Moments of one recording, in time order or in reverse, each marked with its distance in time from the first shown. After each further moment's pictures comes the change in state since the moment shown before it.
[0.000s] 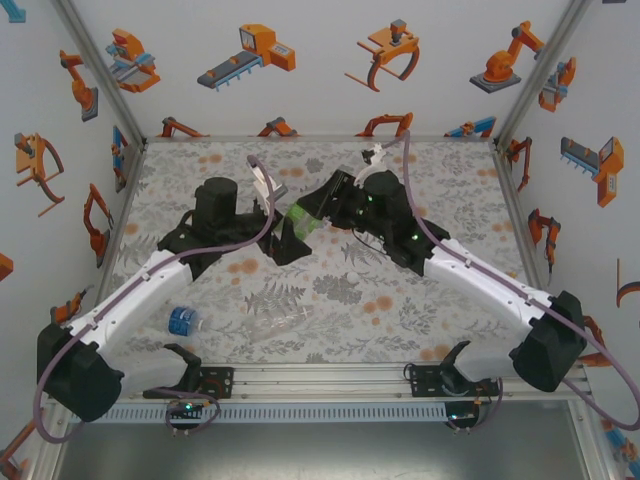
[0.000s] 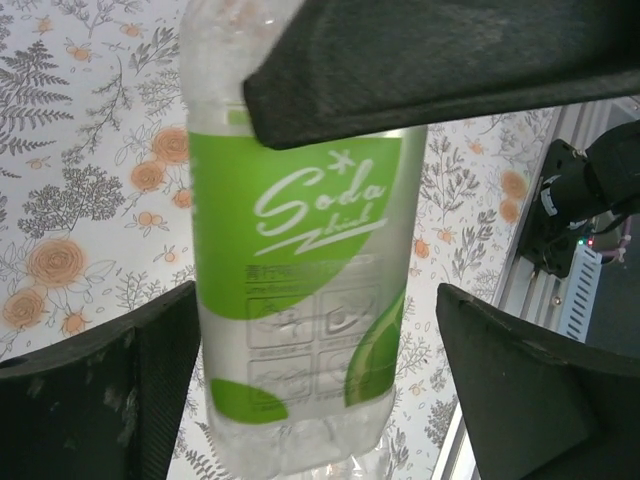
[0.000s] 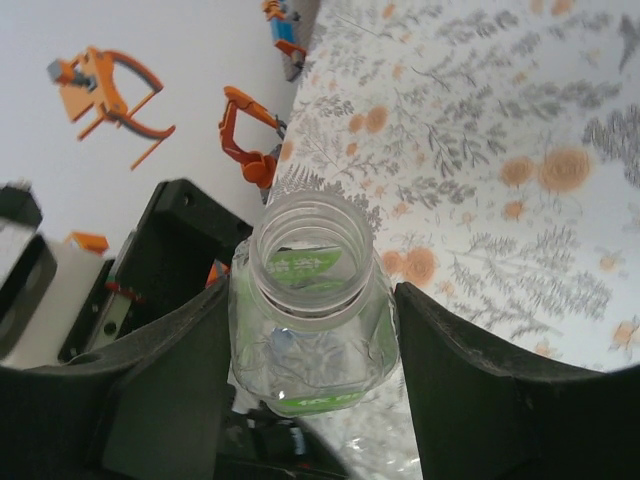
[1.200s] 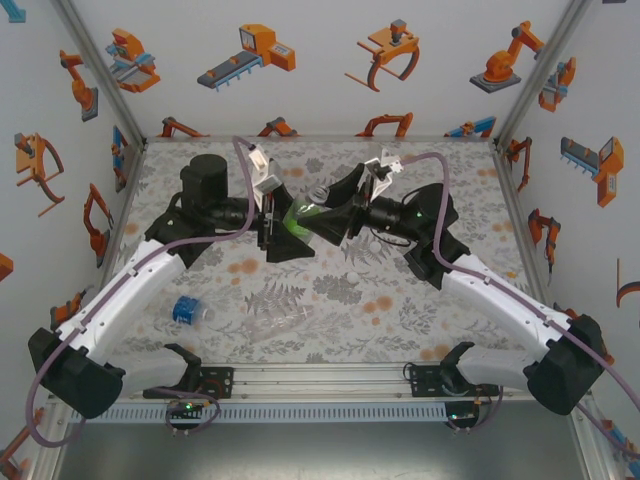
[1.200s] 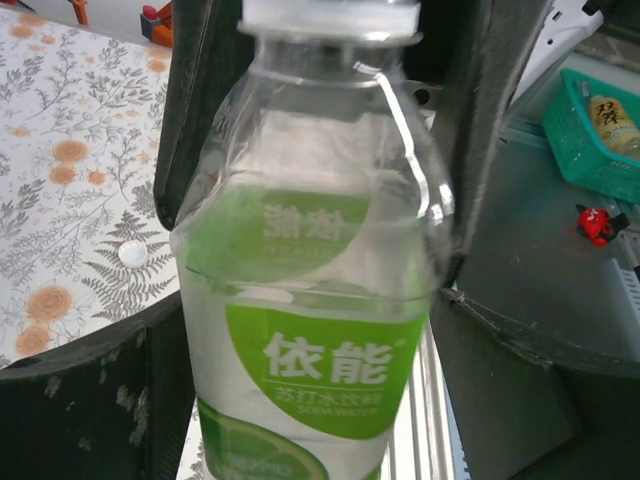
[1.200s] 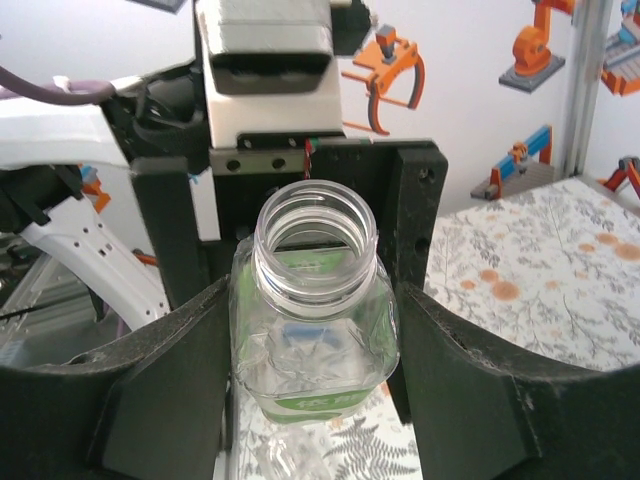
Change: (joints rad) left arm -0.012 0.024 0.204 -0.028 0.414 0.032; right arm -0.064 -0.129 -0.134 0.572 -0.614 -0.425
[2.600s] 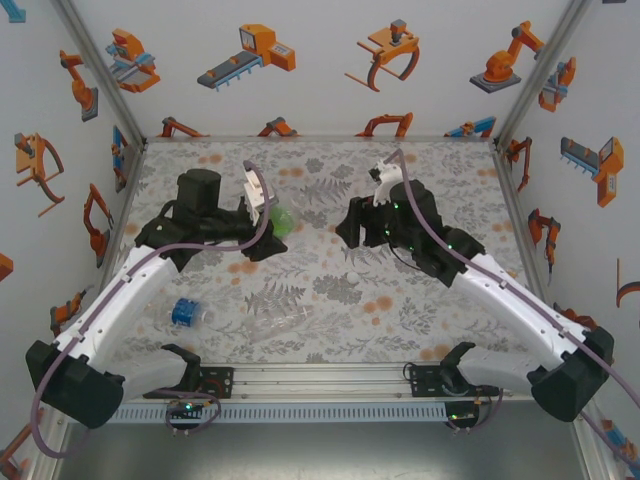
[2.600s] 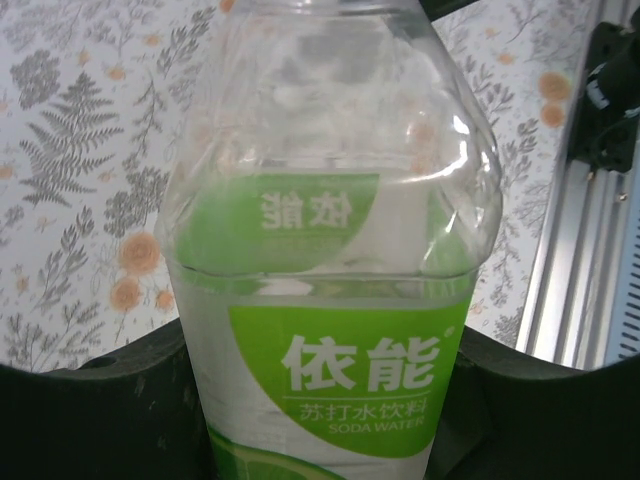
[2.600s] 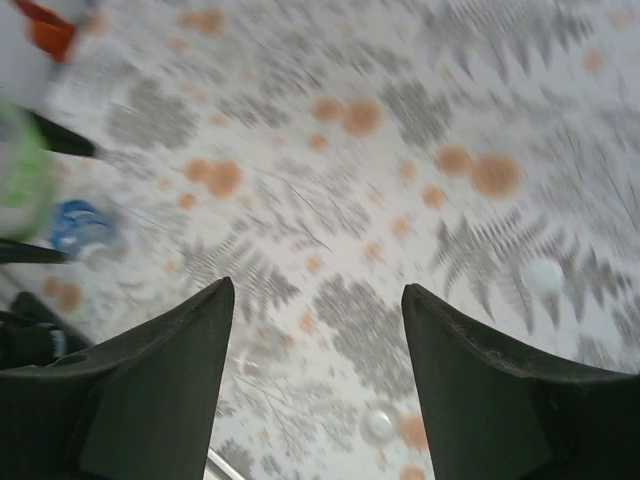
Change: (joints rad) left arm 0.107 -0.050 -0.078 -0.301 -0.359 0.376; right arm -0.016 -0.026 0.103 -0.993 0.645 -0.056
